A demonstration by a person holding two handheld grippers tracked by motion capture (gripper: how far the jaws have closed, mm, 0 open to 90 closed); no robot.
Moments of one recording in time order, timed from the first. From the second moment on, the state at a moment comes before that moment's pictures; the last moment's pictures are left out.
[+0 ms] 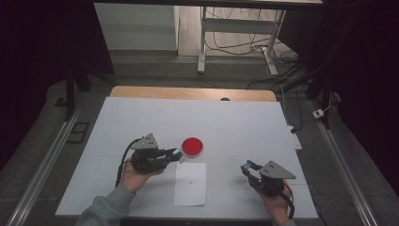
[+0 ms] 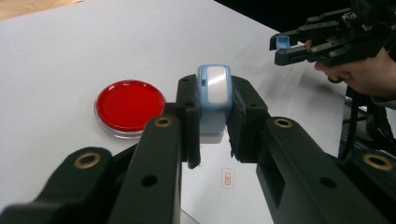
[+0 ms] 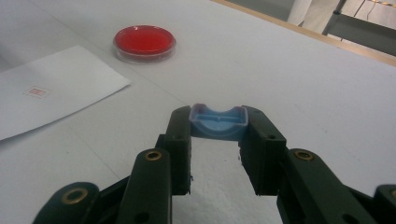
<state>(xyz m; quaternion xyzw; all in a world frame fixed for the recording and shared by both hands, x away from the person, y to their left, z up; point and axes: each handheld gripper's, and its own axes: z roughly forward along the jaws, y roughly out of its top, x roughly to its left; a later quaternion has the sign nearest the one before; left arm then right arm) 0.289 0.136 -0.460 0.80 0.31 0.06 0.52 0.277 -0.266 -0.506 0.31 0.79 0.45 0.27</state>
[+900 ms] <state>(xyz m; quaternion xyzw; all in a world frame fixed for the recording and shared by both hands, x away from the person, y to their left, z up) 0.288 0.134 -0.460 0.79 0.31 0.06 0.52 0.277 -0.235 -0.508 0.28 0.80 0.46 0.25</state>
